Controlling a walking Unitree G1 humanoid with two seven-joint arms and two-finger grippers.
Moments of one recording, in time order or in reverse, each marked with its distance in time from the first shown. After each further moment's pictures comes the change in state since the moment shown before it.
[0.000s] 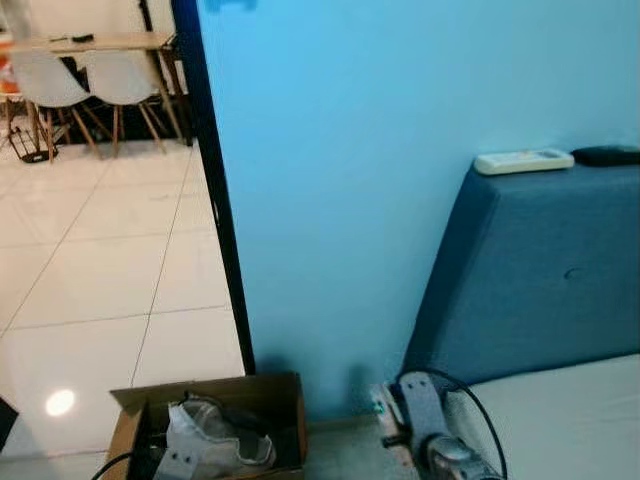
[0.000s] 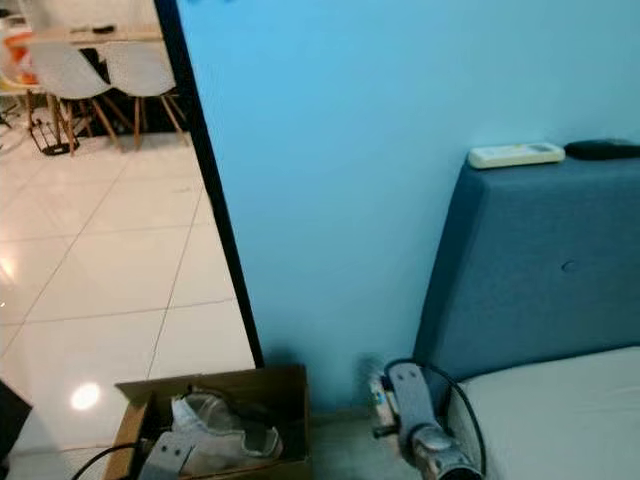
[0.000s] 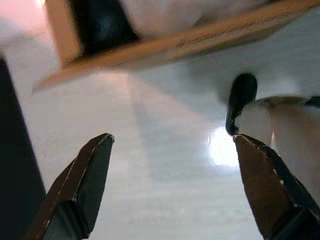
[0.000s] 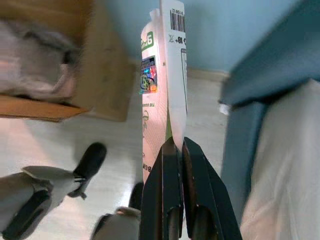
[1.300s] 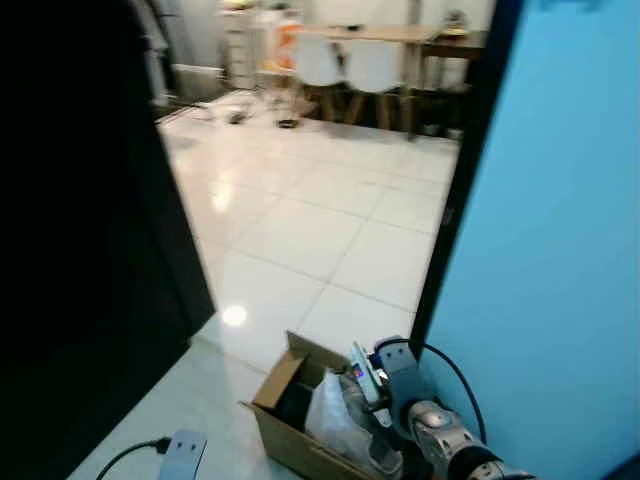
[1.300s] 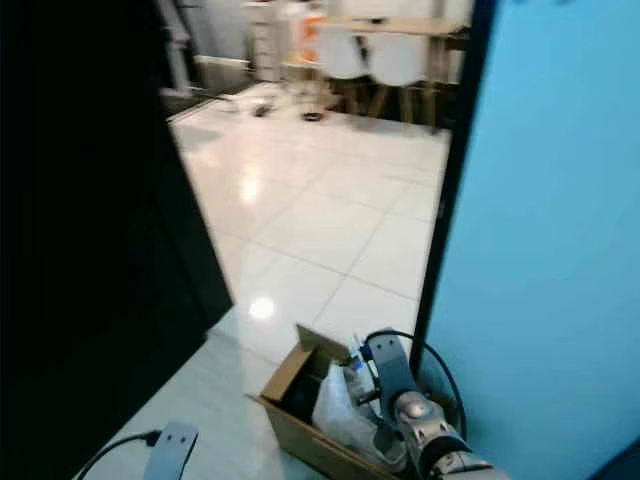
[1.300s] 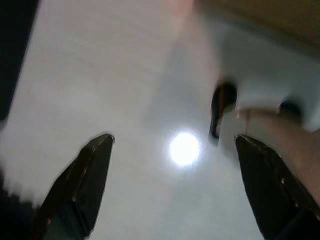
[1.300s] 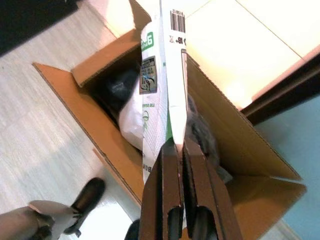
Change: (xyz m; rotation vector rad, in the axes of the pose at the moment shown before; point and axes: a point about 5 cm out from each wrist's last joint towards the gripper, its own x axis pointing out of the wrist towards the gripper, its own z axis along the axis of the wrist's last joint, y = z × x) left arm -0.001 -0.002 -0.008 -0.098 0.017 -0.032; right arm 0.006 0.022 0.054 -0.120 -0.154 0.063
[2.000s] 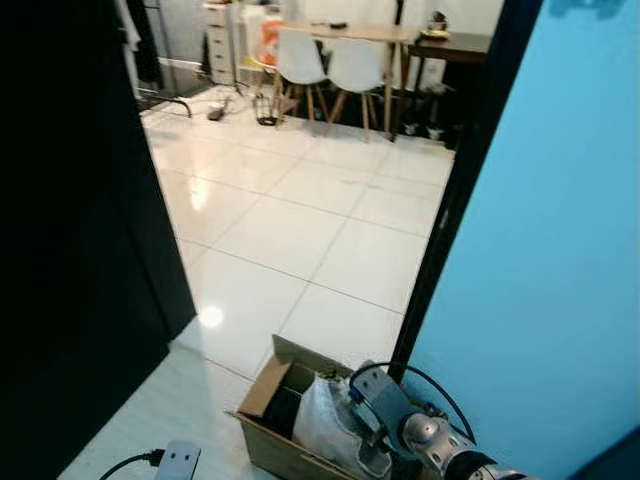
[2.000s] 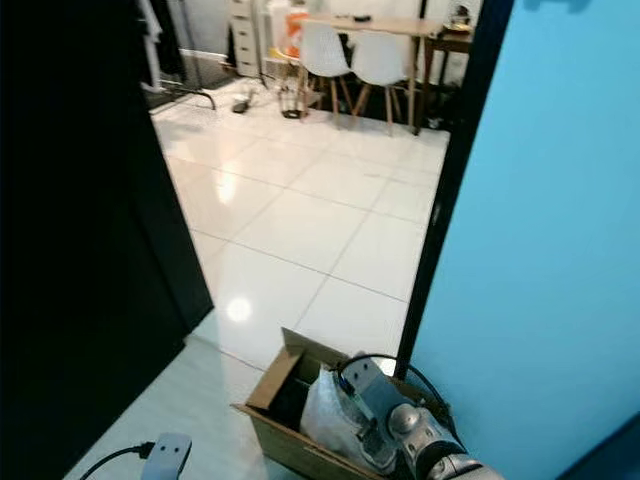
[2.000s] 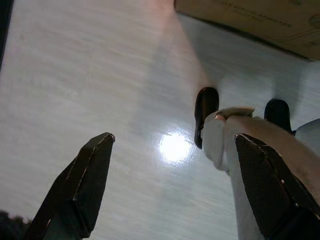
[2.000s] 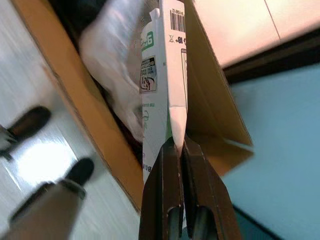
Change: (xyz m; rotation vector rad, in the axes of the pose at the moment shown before) left arm 0.000 -0.001 -0.001 -0.030 -0.006 -0.011; right arm -0.004 0.000 -0.026 -0.383 0.204 0.043
